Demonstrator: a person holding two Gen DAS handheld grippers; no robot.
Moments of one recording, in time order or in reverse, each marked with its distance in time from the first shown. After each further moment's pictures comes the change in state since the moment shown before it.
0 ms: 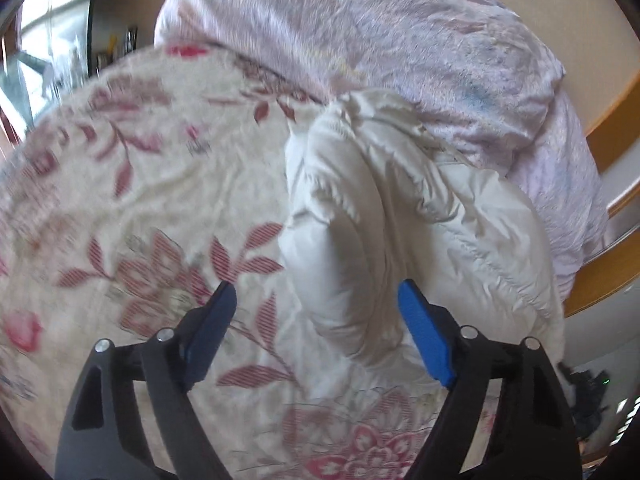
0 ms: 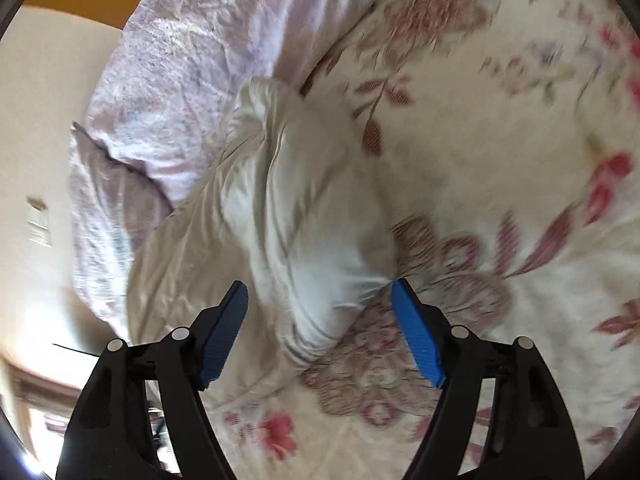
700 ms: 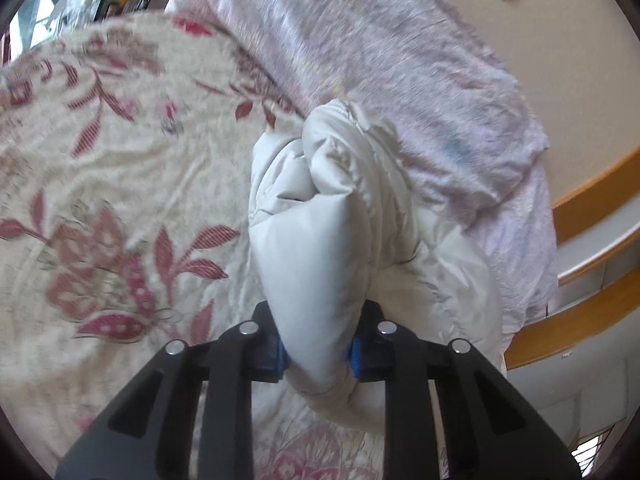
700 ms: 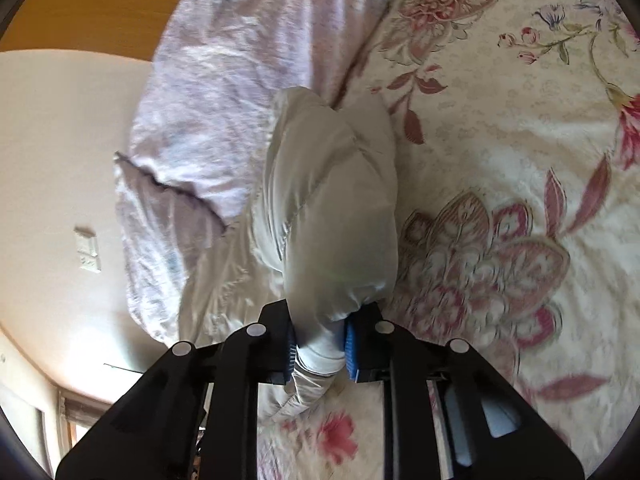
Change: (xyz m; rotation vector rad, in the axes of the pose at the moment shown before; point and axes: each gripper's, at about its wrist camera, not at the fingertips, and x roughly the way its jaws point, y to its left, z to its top) left arm -0.006 0.013 -0.005 -0.202 -0.095 -0.205; right arm -0.017 0.001 -0.015 0.077 -0.058 0.192
